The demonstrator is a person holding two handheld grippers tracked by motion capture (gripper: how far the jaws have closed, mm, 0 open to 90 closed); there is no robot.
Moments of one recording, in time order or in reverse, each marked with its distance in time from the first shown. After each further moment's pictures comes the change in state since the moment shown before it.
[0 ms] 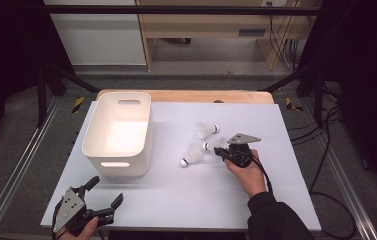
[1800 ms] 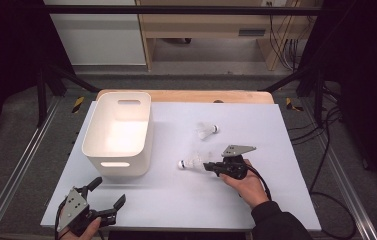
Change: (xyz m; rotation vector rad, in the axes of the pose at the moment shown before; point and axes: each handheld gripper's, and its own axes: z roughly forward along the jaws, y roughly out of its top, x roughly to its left) left arm -0.004 -0.001 0.003 0.022 -0.017 0.013; right arm 0.028 -0.017 -0.002 0.018 0.262 -0.026
